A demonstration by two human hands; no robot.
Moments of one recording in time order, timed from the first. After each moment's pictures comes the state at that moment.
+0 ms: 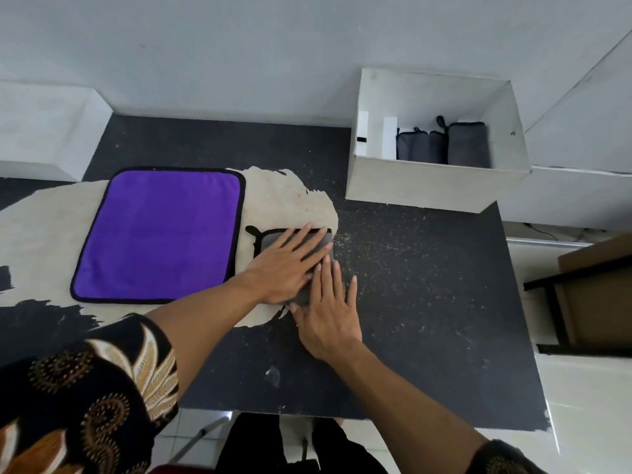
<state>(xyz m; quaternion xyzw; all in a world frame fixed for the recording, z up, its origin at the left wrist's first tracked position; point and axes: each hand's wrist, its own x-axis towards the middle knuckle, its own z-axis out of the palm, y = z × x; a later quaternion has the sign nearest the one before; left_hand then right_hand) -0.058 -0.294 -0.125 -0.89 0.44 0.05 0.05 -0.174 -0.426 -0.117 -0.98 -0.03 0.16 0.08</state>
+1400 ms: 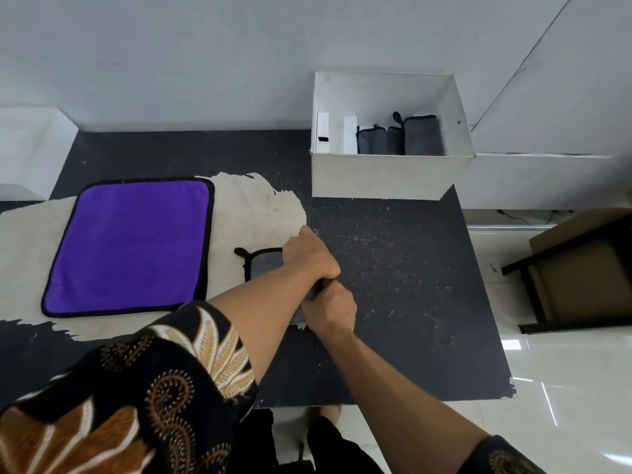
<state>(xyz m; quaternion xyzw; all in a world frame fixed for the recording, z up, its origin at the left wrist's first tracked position) -0.074 -0.434 -0.073 -0.95 -0.04 0.29 -0.07 -0.177 -0.459 -0.082 -0.86 0.31 0.16 0.36</state>
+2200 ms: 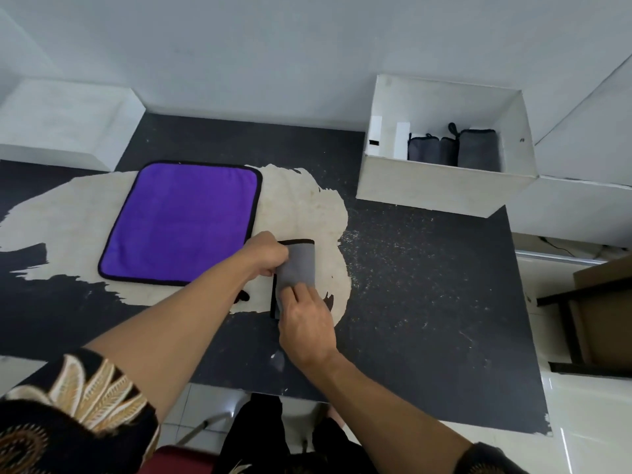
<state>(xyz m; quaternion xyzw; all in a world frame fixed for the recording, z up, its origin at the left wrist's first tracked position) -0.061 -0.282 -0.067 -0.86 -0.18 0.33 -0.35 -0.202 -0.383 -0.071 -0.97 -0.10 -0.02 0.21</state>
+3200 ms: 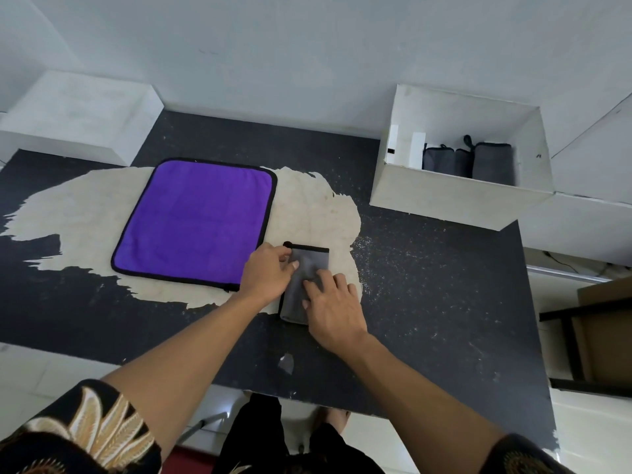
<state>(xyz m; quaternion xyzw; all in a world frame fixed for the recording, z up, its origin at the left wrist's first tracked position) -0.104 -0.258 -0.099 -0.94 -0.04 0.10 -0.31 -0.173 -0.413 -0.093 -0.98 -0.14 0.09 0.10</state>
